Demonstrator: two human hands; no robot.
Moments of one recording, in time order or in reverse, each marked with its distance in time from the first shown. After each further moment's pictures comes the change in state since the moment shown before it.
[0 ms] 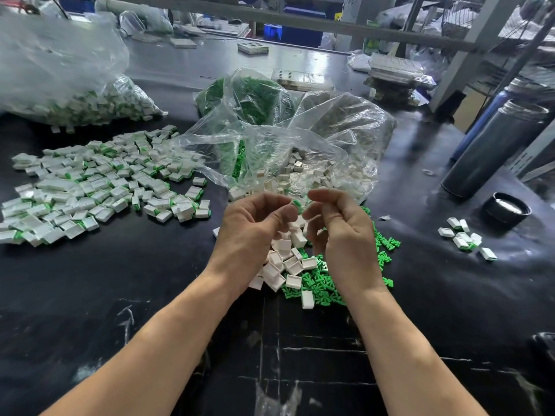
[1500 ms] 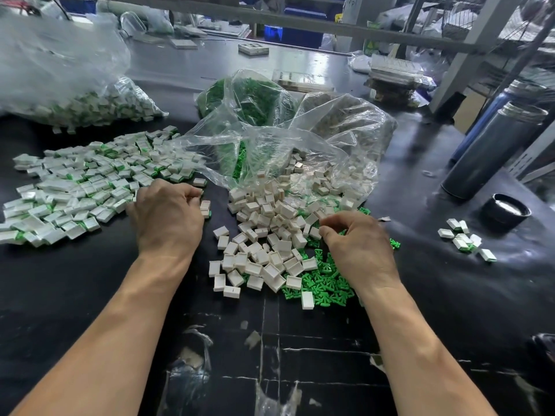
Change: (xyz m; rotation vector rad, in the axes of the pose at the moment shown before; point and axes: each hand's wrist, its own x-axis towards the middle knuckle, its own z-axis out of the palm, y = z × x) left_hand 0.030 -0.001 -0.084 1.185 0.530 0.008; right_hand 0.012 0.004 -0.031 -0.936 0.088 0.087
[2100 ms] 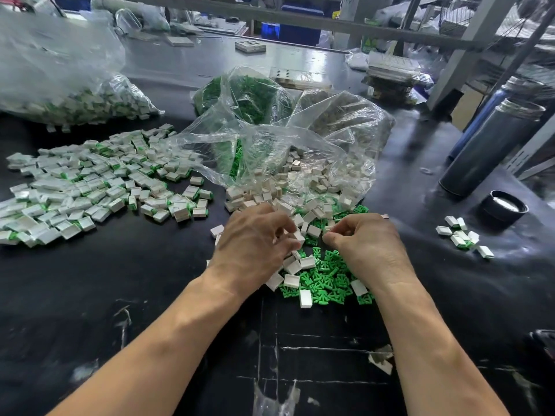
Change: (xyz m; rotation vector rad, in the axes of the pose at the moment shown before) left_hand -0.063 0.058 0.019 -0.228 -0.442 0.429; right_hand 0.004 0.000 -0.018 -0.103 -0.125 0.143
